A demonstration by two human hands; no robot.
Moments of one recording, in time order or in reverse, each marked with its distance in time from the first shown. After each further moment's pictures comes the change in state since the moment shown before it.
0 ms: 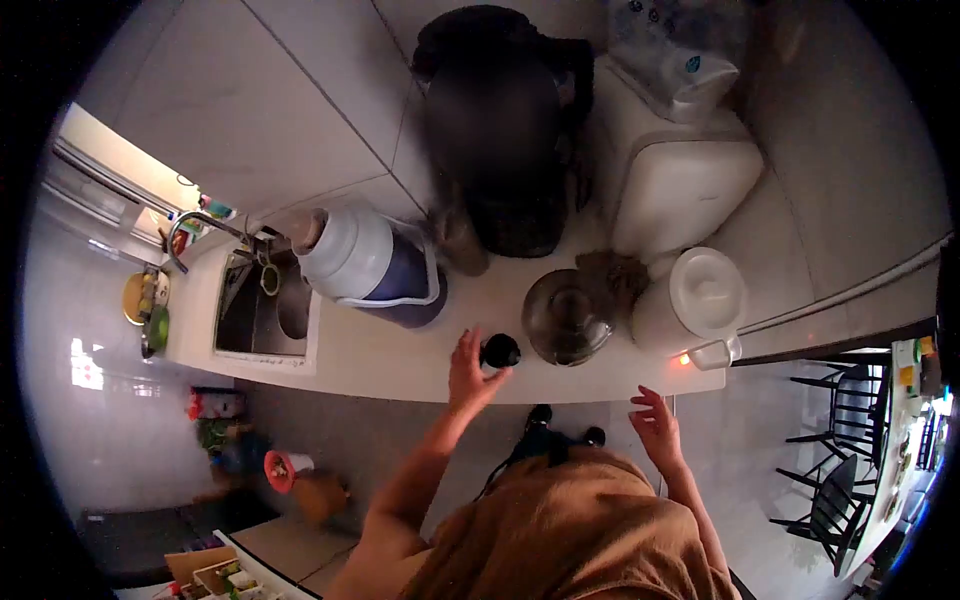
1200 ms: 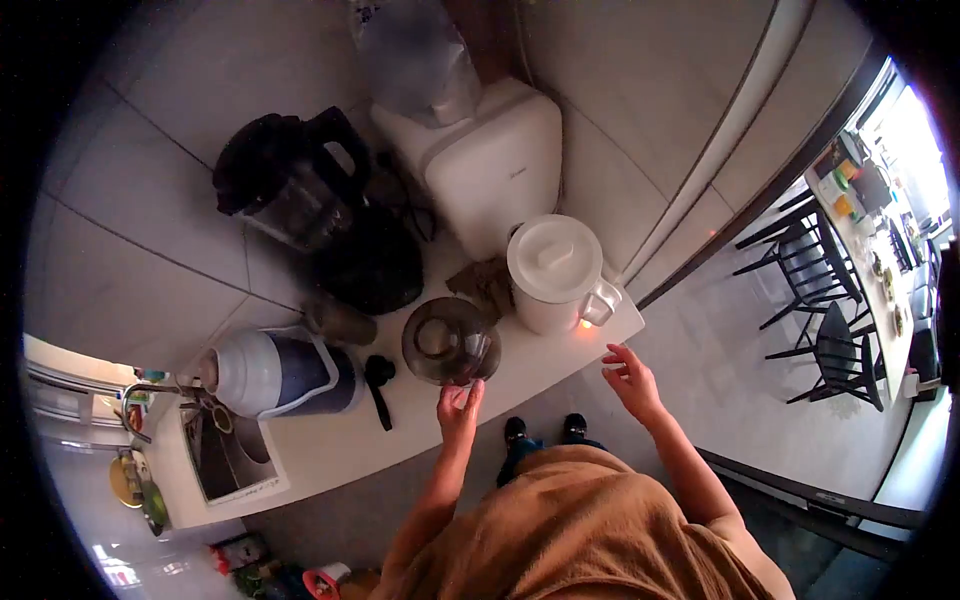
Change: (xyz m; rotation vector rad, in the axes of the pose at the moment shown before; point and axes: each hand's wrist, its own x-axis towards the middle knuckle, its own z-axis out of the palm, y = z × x) left_hand -0.006 0.098 0.060 -1.005 -0.212 -0.401; right_hand -0.017 0.038 -0.059 0.061 0.330 0.079
